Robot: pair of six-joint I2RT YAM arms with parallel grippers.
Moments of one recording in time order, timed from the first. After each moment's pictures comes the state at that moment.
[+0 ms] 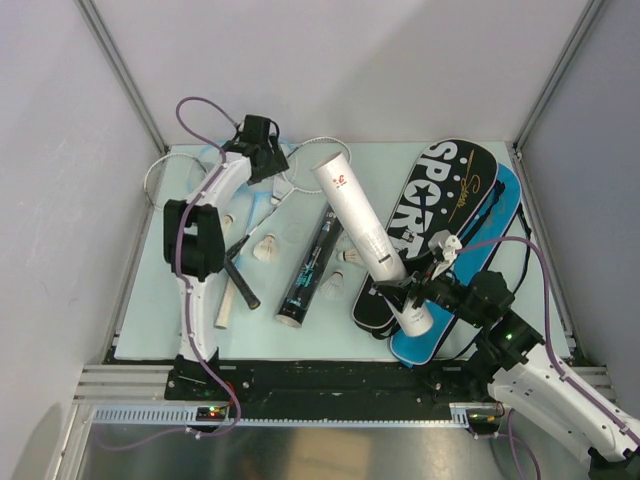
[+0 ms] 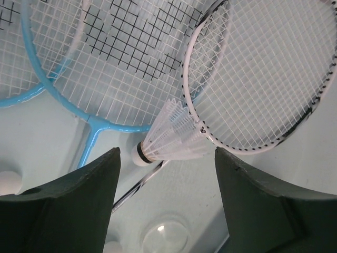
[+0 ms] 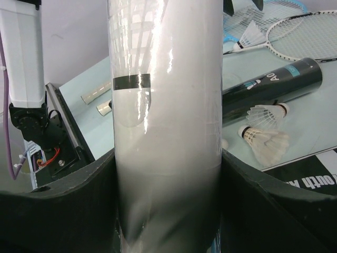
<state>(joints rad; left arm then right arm) -0.23 2.18 1.93 -0.59 -0.16 -0.56 0.70 0.49 0.45 0.04 -0.27 0.26</state>
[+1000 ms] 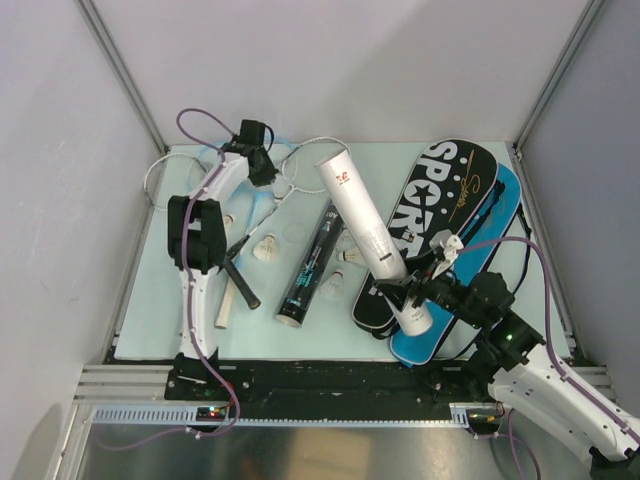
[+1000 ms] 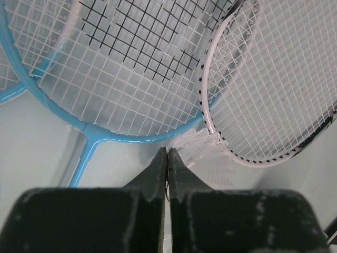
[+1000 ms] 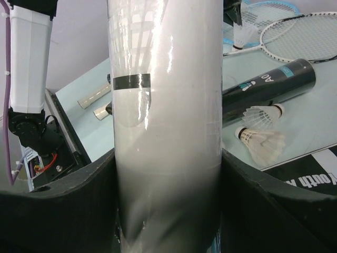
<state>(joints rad) -0.18 2.31 2.01 -0.63 -0.07 -0.61 0.71 0.48 0.45 0.04 -0.22 0.26</state>
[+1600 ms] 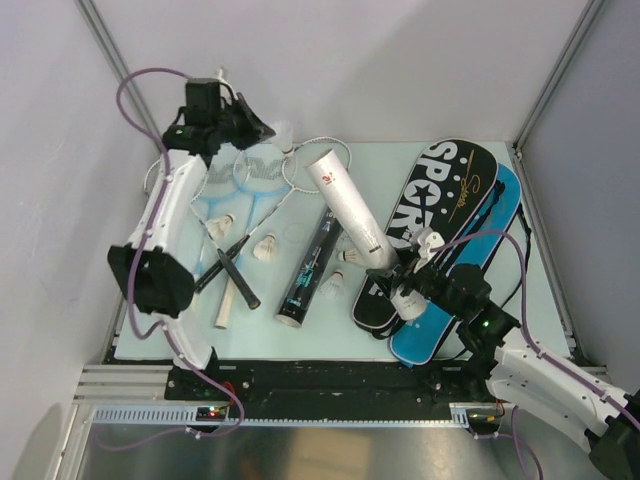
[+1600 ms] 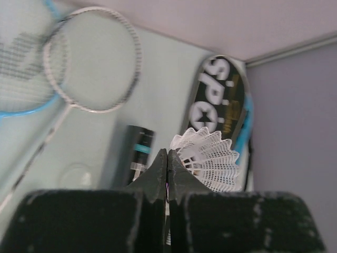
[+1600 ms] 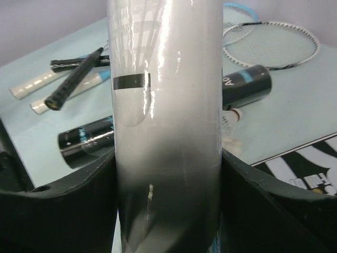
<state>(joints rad) -0.16 1.84 1.94 -0.64 0.28 -0.63 0.72 0.68 0.41 0.22 -0.13 0.11</state>
